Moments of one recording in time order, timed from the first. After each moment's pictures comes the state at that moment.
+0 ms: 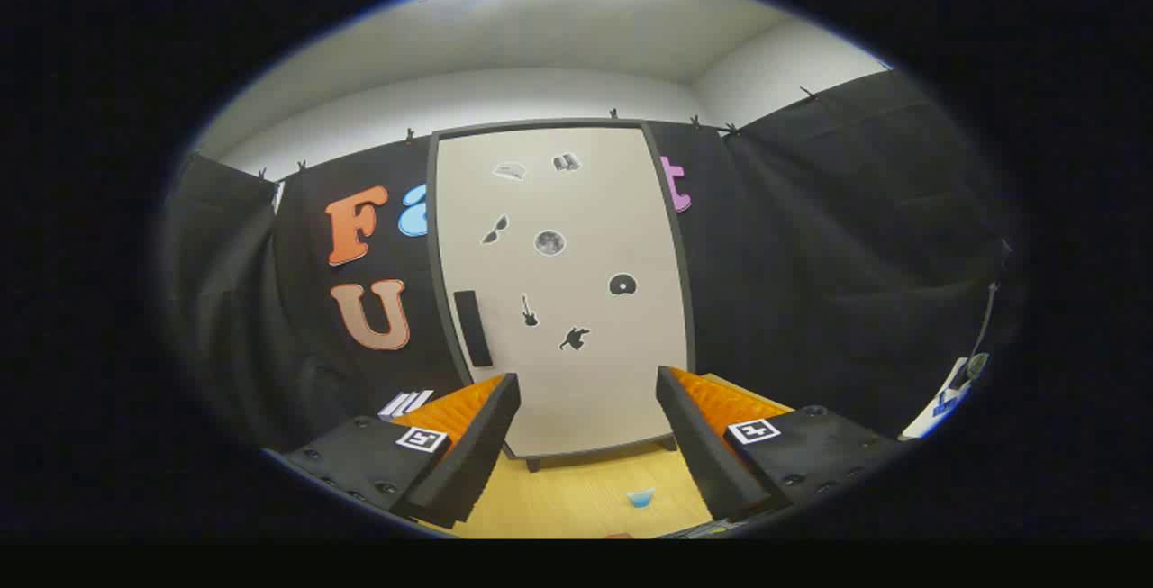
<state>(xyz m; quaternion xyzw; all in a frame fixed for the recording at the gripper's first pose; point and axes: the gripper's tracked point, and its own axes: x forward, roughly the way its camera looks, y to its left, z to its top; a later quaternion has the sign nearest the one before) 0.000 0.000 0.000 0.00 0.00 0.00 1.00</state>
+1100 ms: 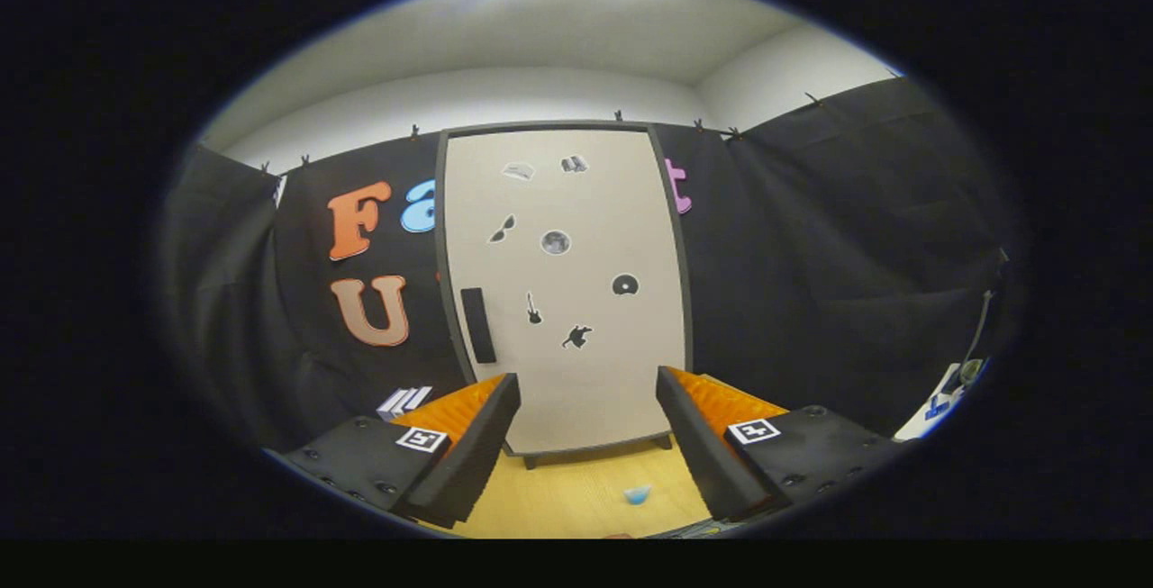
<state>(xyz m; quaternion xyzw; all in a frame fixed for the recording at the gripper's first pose) -0.010 0.012 0.001 -0.02 0.00 0.00 1.00</state>
